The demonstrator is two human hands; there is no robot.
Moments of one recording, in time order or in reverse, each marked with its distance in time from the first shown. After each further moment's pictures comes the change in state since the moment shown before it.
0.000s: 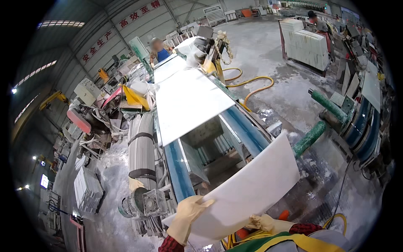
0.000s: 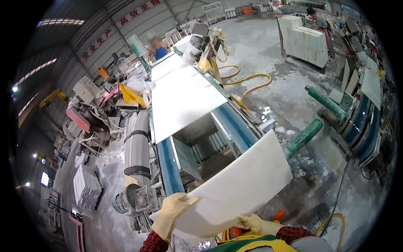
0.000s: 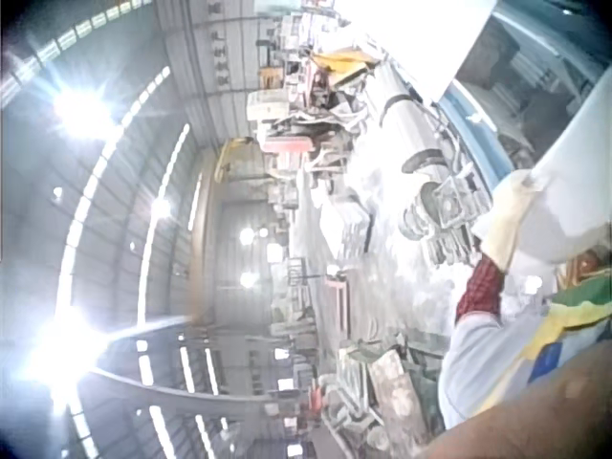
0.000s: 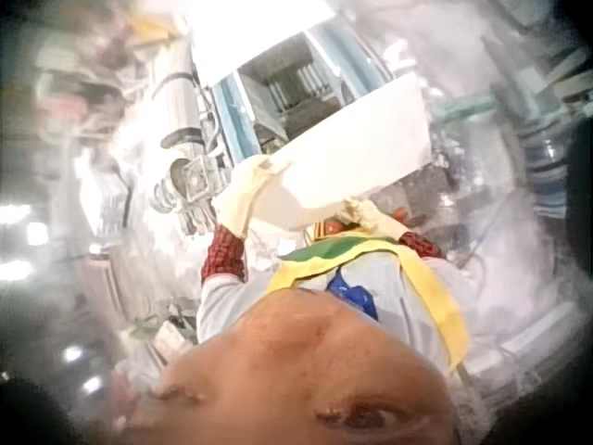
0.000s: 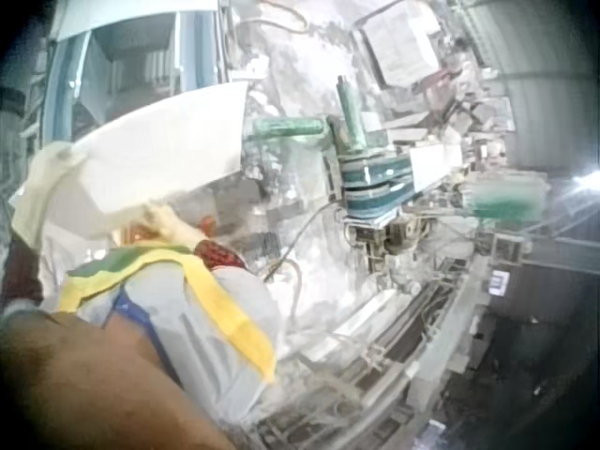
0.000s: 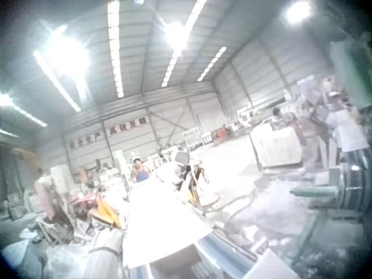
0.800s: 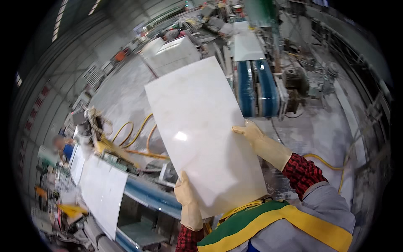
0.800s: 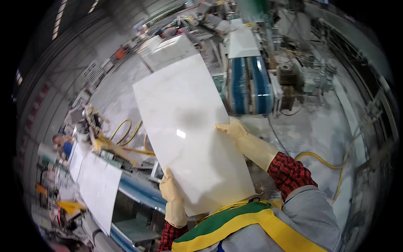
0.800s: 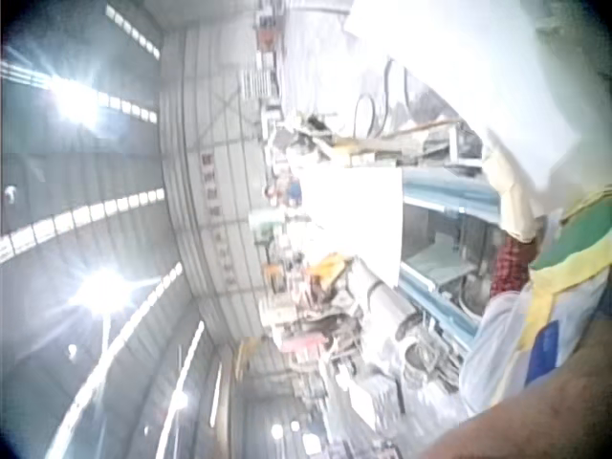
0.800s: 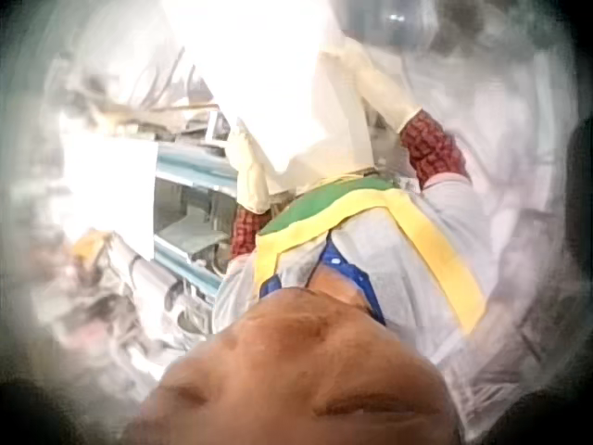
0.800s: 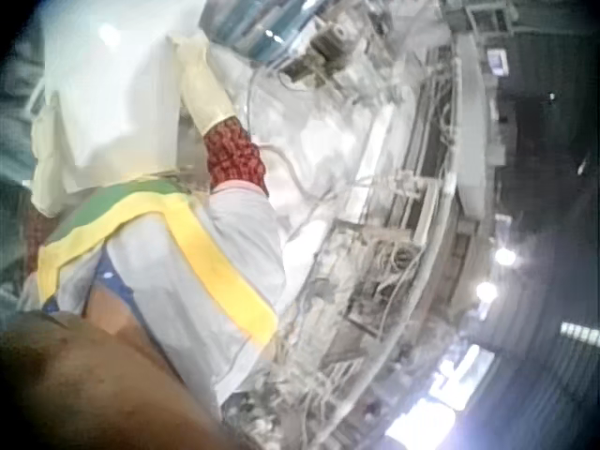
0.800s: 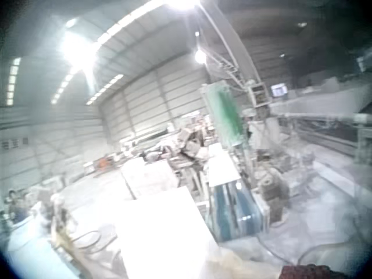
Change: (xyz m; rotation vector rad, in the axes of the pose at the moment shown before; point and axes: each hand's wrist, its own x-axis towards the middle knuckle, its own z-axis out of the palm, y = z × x) left_hand 0.093 0.409 0.201 -0.924 -0.015 0.315; right_hand -0.412 -0.369 -0.064 -0.074 0.708 -1.206
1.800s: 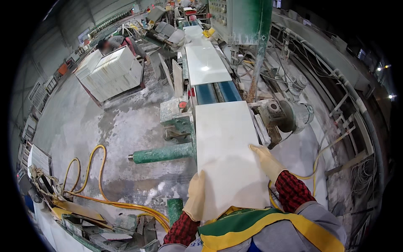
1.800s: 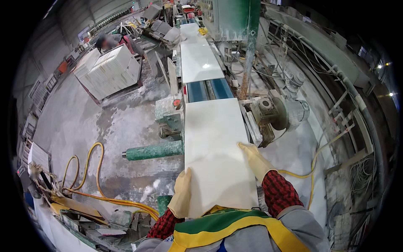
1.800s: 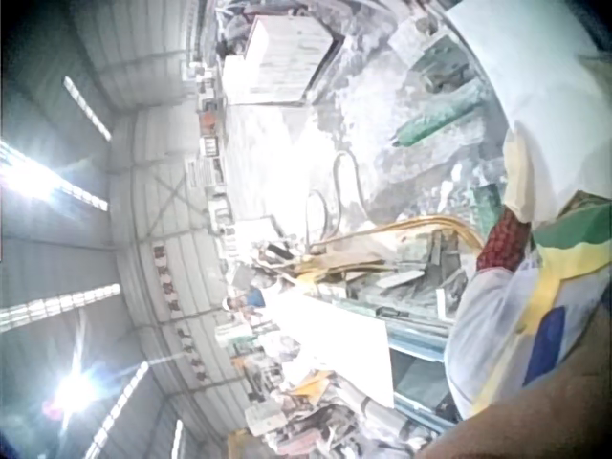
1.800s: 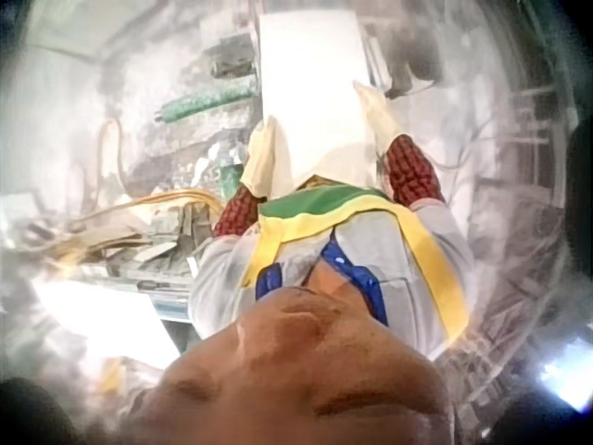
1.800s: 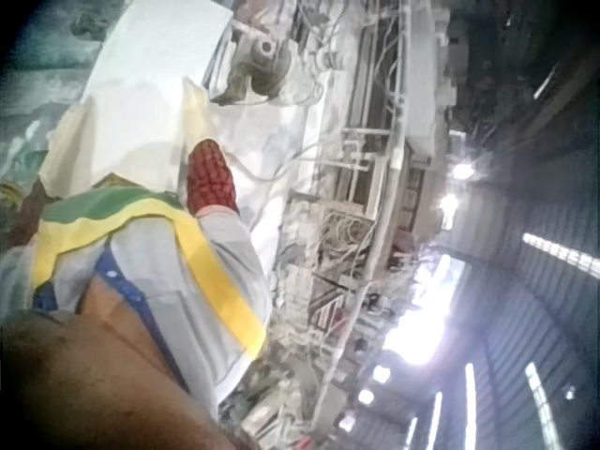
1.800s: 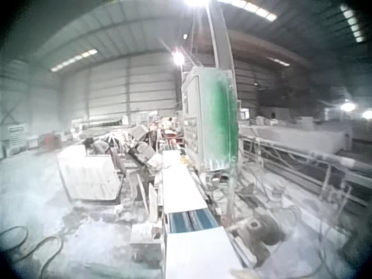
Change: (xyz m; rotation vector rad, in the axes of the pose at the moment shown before) left_hand 0.221 -0.001 0.416 0.381 -0.882 -0.026; right_hand 0.192 -0.015 -0.243 -0.987 0.484 -0.156
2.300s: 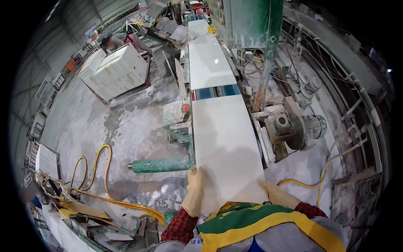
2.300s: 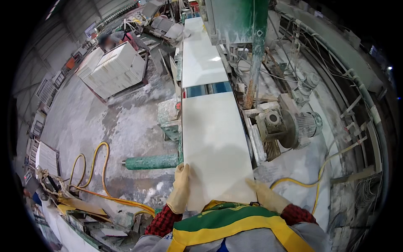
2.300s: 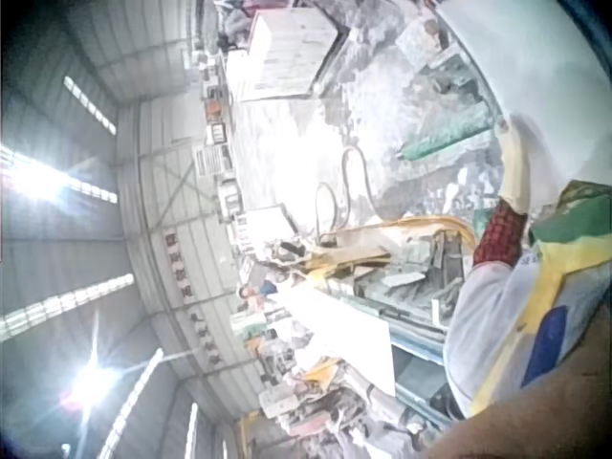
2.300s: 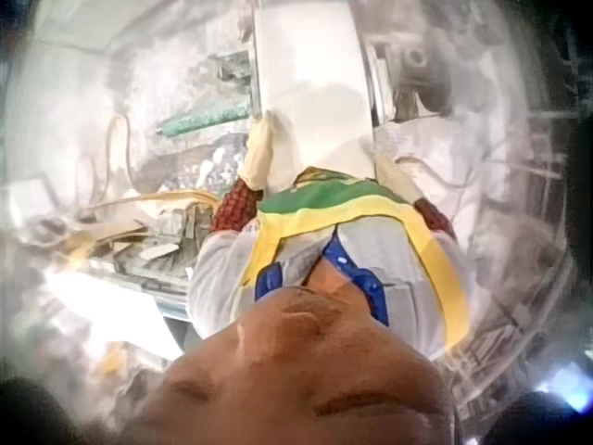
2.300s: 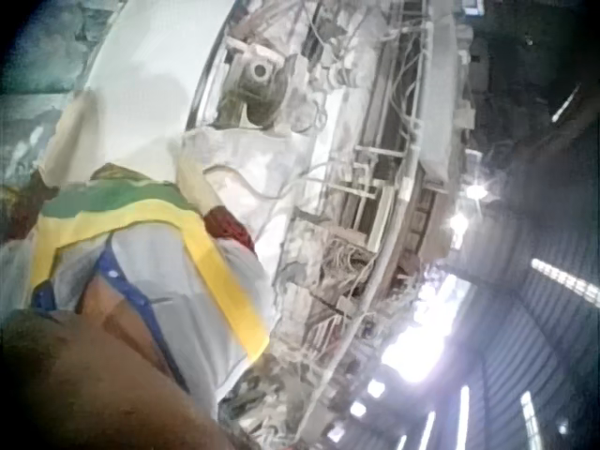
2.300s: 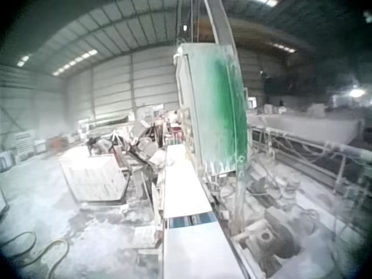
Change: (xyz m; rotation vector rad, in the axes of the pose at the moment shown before) left_hand 0.098 0.062 0.049 -0.154 0.125 -0.183; right_hand -0.022 0.105 0.009 1.106 -0.285 0.907
